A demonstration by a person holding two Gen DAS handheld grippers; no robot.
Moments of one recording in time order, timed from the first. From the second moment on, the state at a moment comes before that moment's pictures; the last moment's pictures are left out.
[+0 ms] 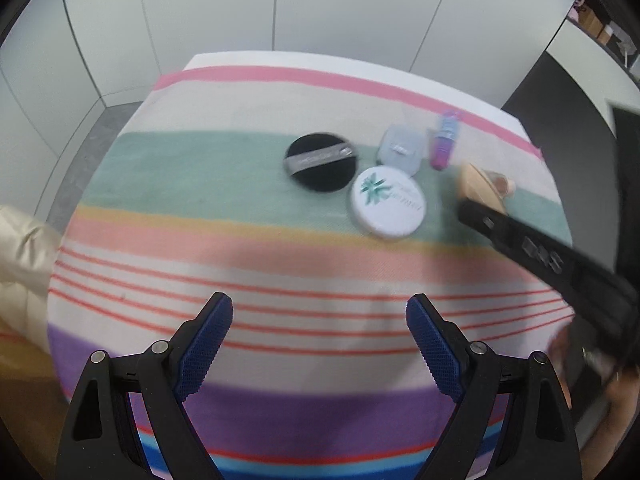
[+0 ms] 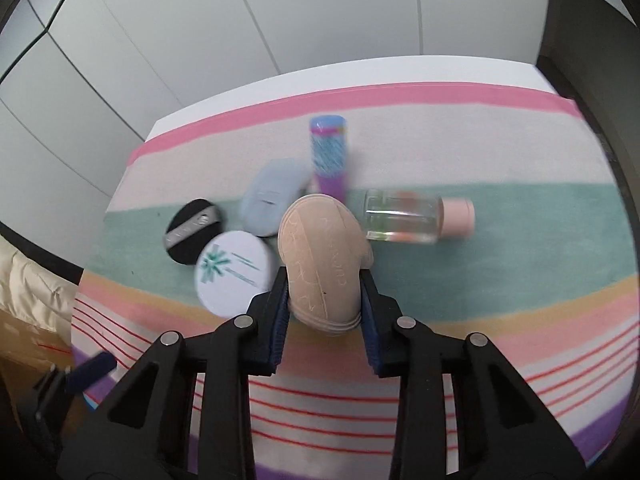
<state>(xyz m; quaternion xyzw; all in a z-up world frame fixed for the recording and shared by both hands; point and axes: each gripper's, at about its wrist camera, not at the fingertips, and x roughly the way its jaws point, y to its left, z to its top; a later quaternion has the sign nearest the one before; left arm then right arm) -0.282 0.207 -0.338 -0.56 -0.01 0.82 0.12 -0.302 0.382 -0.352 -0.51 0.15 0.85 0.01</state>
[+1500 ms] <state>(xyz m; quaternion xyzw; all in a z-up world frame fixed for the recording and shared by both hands) -0.289 0.240 -0.179 -0.47 0.06 0.88 0.07 -0.225 0.424 -0.216 -0.49 0.06 0.87 0.06</state>
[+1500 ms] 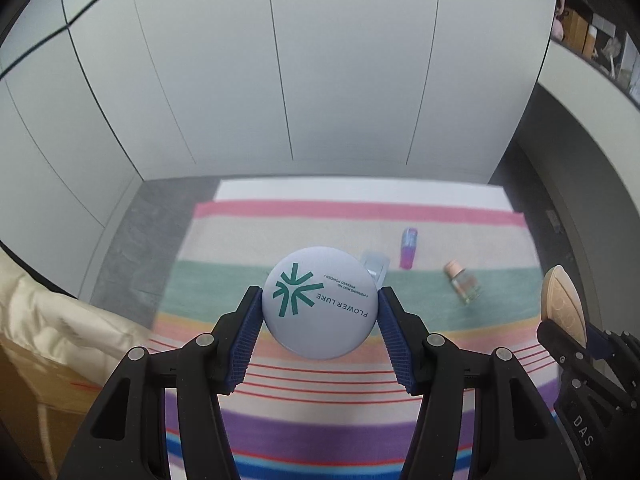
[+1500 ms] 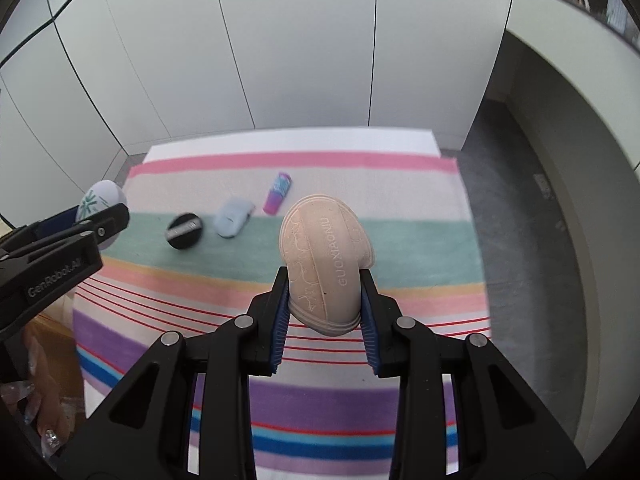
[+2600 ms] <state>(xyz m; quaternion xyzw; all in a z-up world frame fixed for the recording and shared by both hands) -0.181 0.206 0.028 -0.42 0.05 0.90 0.09 -0.153 0.363 0.027 -0.40 -0.01 0.92 0.03</state>
